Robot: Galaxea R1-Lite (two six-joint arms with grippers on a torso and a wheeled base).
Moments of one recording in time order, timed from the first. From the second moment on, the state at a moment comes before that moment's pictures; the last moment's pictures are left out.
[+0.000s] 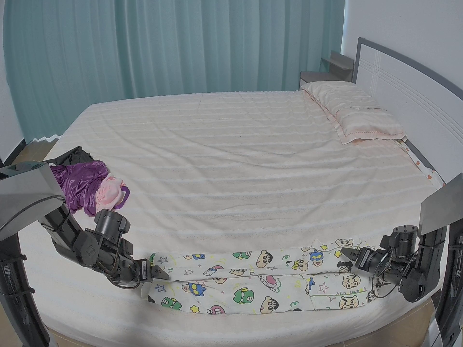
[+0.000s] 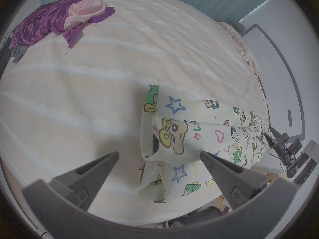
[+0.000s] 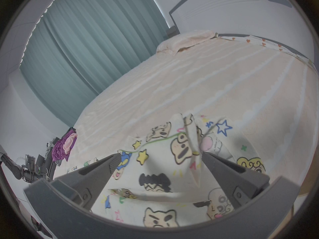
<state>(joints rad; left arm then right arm) -0.16 2.12 -0.69 -0.27 -0.25 -0.34 0.10 2.32 -0.18 -1.55 0.06 0.51</state>
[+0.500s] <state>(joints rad) -0.16 2.13 -0.70 -0.27 -0.25 -0.34 0.06 2.41 -0.24 -1.53 0.16 0.48</state>
